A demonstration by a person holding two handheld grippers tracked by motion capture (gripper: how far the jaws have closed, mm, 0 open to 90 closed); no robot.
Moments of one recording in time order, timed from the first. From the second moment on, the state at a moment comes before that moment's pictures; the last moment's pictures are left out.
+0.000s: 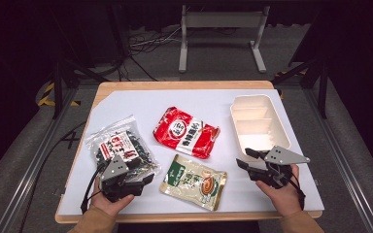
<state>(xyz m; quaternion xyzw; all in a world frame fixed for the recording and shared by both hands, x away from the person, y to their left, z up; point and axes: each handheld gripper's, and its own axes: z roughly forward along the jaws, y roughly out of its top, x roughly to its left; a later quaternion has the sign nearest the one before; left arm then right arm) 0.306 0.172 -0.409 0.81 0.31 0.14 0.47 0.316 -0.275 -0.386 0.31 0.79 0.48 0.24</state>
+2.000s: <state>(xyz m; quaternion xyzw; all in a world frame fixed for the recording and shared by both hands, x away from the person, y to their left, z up) 0.347 0.113 -0.445 0.87 0.29 -0.06 0.39 0.301 -0.277 -0.396 0.32 0.80 0.45 0.23</state>
